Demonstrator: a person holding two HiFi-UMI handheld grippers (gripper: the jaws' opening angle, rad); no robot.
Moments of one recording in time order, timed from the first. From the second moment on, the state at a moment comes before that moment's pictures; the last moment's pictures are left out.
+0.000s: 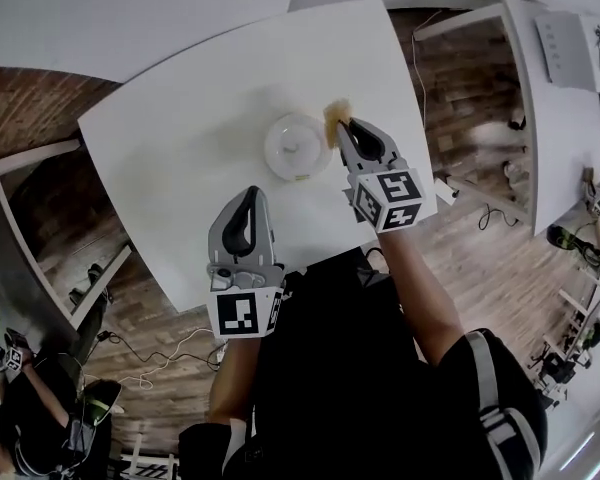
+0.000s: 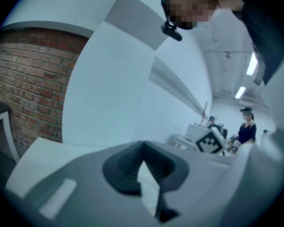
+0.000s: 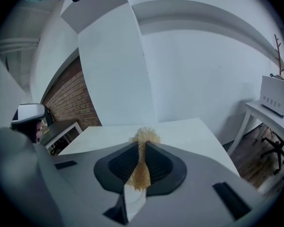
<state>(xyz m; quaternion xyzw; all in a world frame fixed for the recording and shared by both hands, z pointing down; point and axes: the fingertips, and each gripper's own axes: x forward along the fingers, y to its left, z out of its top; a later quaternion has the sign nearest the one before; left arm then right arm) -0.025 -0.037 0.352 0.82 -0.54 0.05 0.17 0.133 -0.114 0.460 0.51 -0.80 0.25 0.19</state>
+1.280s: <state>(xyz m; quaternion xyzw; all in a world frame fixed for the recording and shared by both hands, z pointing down) -0.015 -0.005 0.281 0.84 -0.52 0.03 0.12 0.086 -0.019 0.333 0.45 -0.87 0.18 0.12</state>
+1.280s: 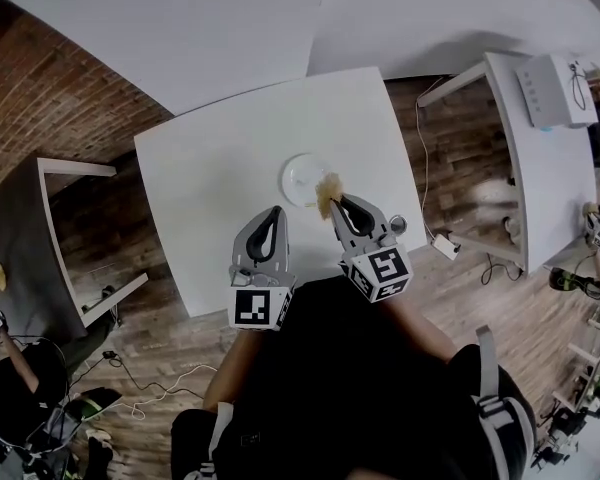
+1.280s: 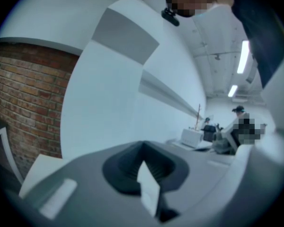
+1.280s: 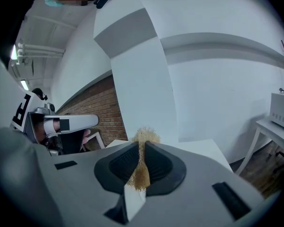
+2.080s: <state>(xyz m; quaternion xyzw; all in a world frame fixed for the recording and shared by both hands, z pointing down) -0.020 -0.012 0.283 0.84 -0.53 0.03 0.12 0.074 -0.025 0.333 0.44 -0.87 0.17 0.13</state>
